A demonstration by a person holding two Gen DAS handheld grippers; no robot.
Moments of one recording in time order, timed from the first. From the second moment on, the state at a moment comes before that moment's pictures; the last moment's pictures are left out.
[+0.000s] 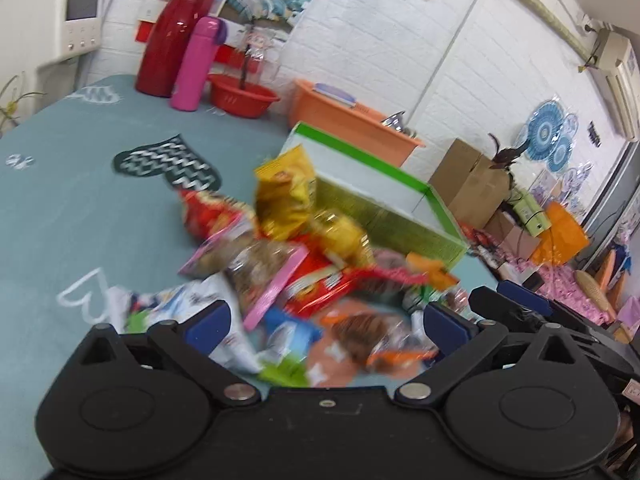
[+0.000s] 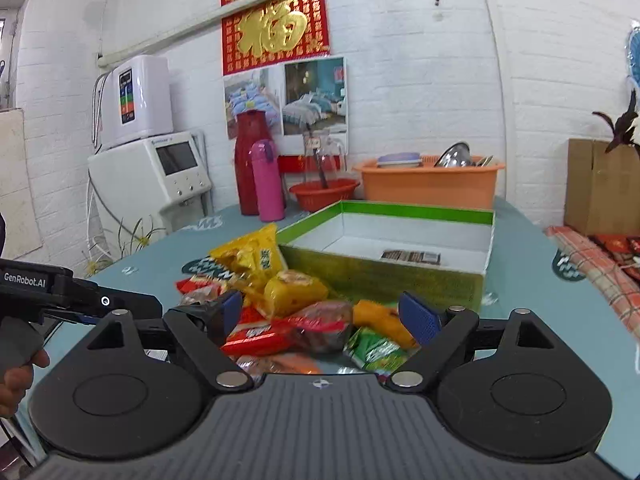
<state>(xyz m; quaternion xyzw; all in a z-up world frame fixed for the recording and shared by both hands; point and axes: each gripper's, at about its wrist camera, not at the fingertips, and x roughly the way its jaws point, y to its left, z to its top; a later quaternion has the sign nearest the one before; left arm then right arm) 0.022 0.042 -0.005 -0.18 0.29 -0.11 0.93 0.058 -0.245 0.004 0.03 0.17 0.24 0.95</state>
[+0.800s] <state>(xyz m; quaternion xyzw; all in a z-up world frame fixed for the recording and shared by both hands) 0.009 0.107 -0.025 -0.19 0.29 -0.05 0.94 0.051 -0.119 -0.035 -0.03 0.24 0.41 0.88</state>
